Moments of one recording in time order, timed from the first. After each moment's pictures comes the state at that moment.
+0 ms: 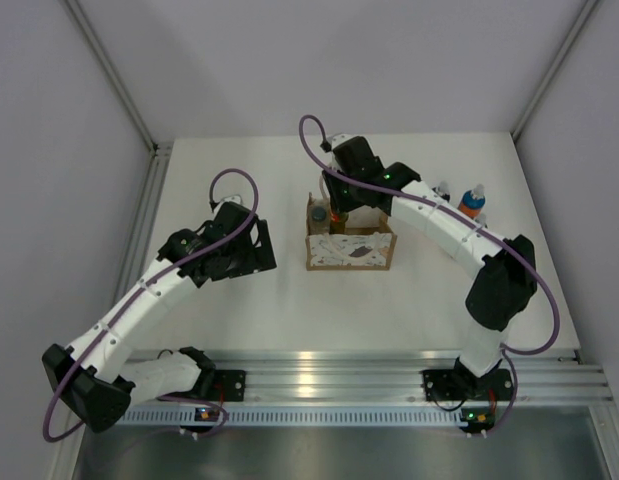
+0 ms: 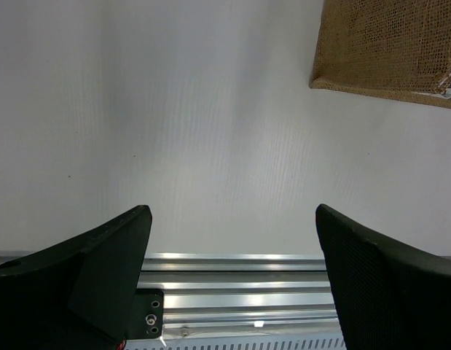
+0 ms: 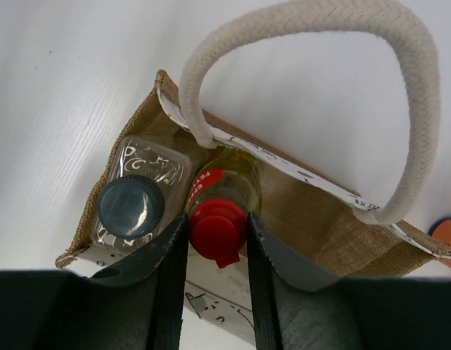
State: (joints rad) left arm -0.61 1.11 1.14 -1.02 -0.25 -0.73; right arm 0.70 1.78 1.70 -0.70 0.13 0.16
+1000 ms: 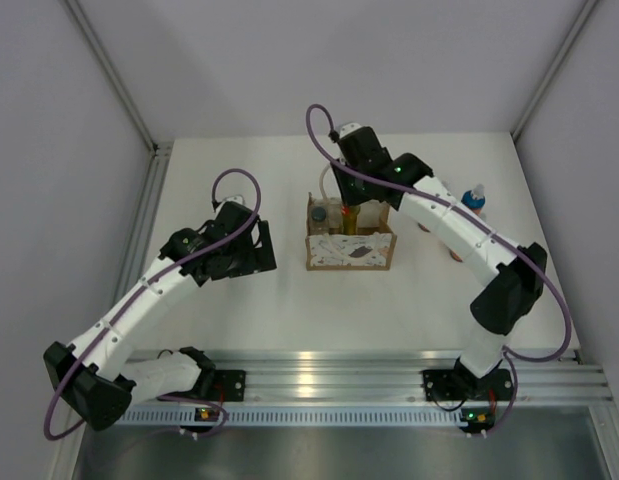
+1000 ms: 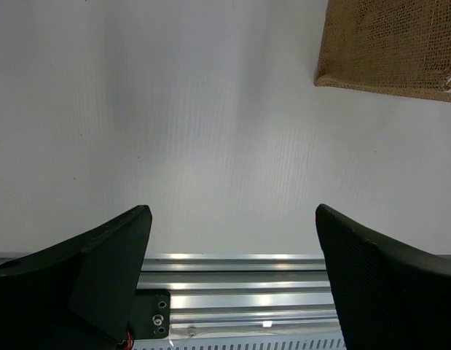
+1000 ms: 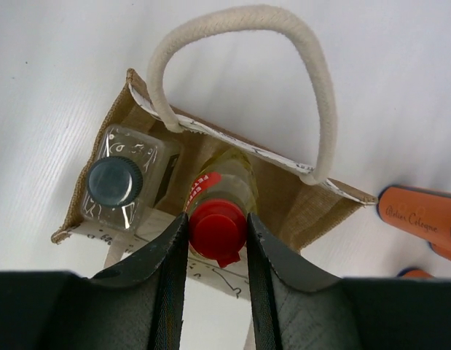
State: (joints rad) left arm -0.61 1.12 1.14 -1.02 -0.25 -0.71; right arm 0.71 1.75 1.80 -0.84 0.24 0.17
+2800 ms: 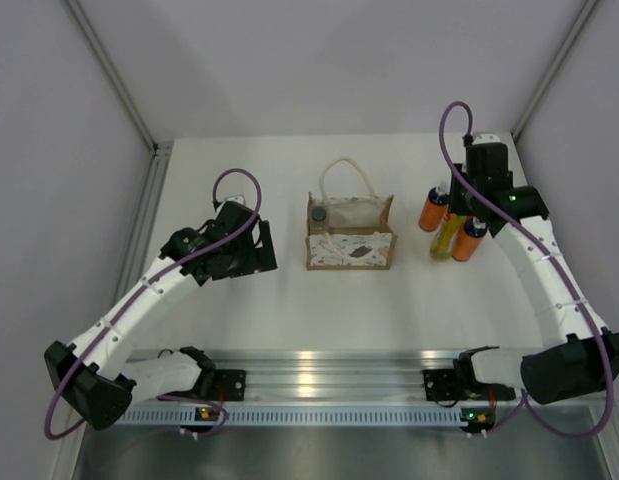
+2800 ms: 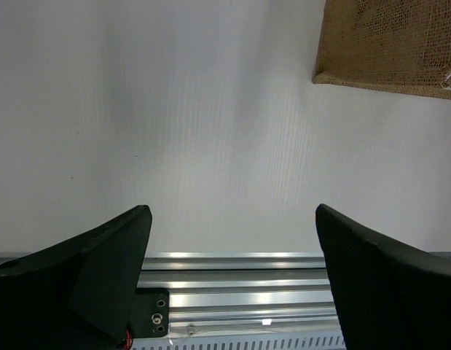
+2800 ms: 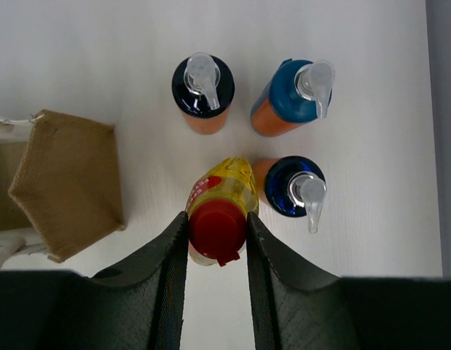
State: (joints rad) left arm -0.61 1.13 1.14 -1.02 -0.24 -0.71; right arm 0.22 1.26 1.39 -0.86 0.27 0.17
